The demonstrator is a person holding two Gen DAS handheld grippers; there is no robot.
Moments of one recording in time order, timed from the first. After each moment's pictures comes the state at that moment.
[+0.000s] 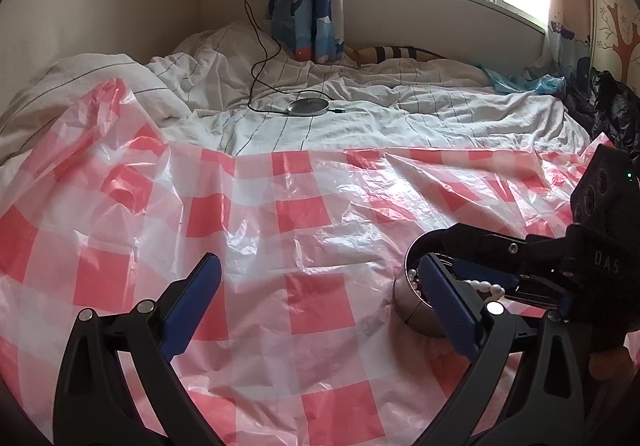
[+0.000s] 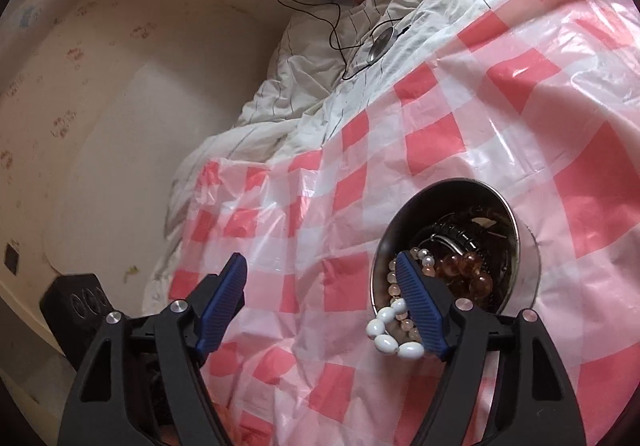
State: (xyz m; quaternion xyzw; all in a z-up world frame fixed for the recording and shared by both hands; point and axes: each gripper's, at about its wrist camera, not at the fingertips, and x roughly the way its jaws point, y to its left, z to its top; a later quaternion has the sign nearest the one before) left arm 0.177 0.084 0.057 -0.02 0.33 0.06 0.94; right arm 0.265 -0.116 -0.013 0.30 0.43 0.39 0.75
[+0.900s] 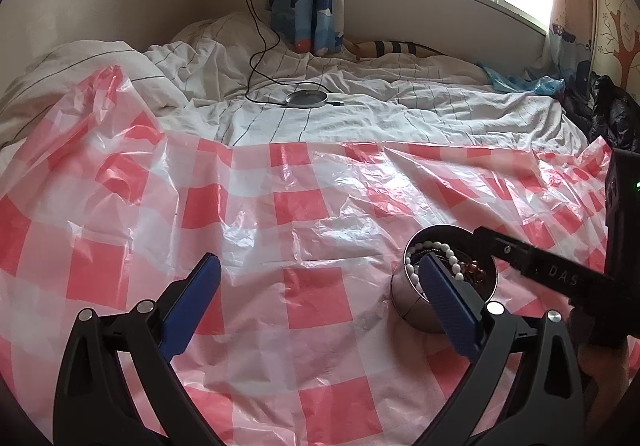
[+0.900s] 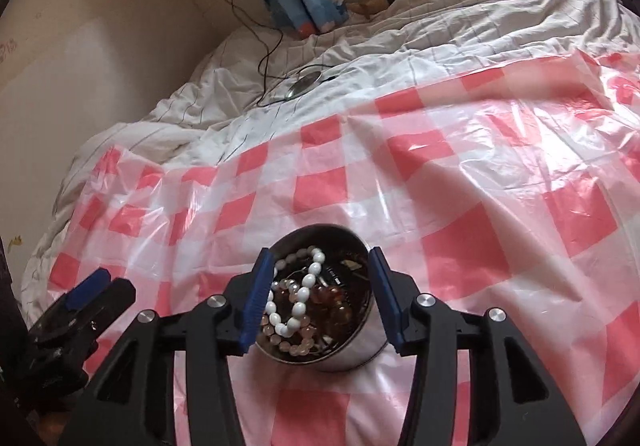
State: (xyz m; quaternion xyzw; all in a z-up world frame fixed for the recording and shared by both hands) left arm 0.178 0.088 0.054 -0.04 0.34 0.05 0.94; right arm 0.258 -0.137 0.000 0.16 0.40 0.23 0.88
